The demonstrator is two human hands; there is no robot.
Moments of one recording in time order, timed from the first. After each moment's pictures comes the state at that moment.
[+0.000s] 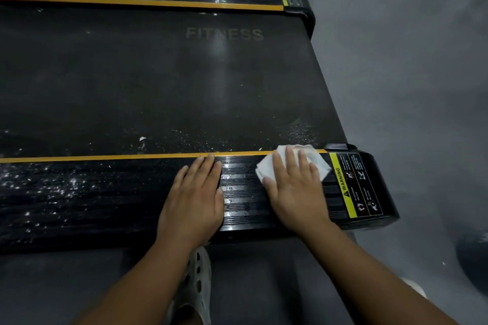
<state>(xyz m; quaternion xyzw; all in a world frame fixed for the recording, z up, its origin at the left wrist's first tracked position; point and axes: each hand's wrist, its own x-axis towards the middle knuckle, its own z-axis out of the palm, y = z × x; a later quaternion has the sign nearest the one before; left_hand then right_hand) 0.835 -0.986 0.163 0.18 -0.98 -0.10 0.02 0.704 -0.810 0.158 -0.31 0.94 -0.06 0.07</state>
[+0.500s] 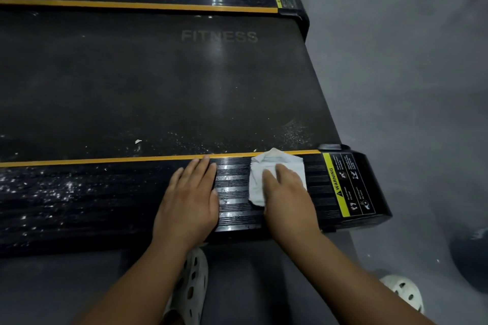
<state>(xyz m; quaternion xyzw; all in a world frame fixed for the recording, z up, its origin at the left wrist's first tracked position) 0.835 -0.985 0.164 0.19 -0.98 -0.10 0.02 0.732 -0.811 0.184 -0.30 0.94 -0.10 0.09</state>
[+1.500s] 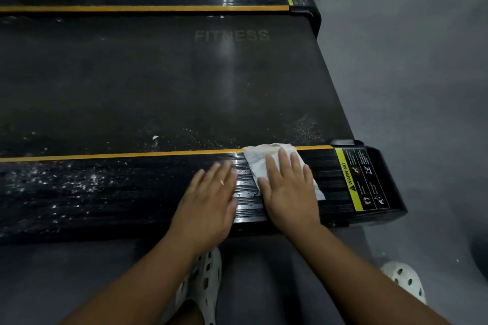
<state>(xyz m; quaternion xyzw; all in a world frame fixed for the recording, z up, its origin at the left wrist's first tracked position) 0.853 -0.981 0.168 0.07 -1.00 -0.05 -0.01 0.734 -0.825 0.153 -0.30 0.95 -0.11 0.04</state>
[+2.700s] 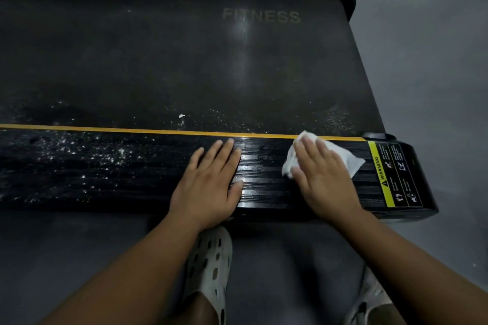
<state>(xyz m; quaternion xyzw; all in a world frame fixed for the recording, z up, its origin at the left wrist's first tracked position) 0.874 -1.021 0.167 0.13 -0.99 -0.05 -0.05 0.714 -0.810 0.154 -0.40 0.91 -0.09 0.05</state>
